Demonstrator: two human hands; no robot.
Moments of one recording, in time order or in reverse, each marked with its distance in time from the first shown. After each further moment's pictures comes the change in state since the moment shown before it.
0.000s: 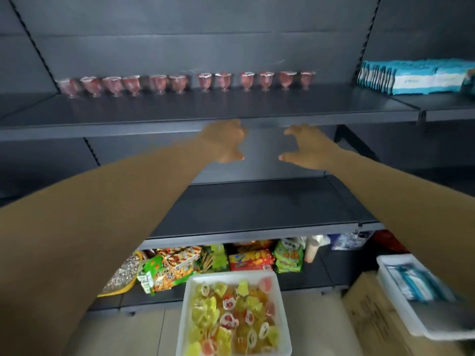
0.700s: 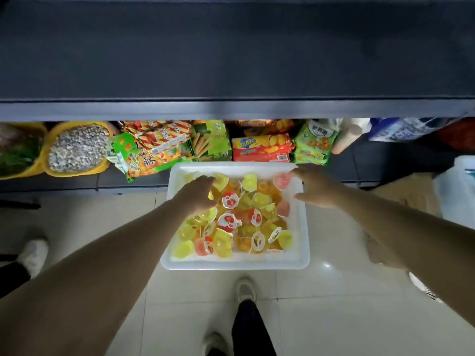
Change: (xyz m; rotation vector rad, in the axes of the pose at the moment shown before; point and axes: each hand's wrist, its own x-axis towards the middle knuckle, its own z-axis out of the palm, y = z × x) left_hand -0.086 0.033 0.542 -0.605 -0.691 -0.305; right_hand -0.038 0.137 0.476 0.002 -0.721 0.035
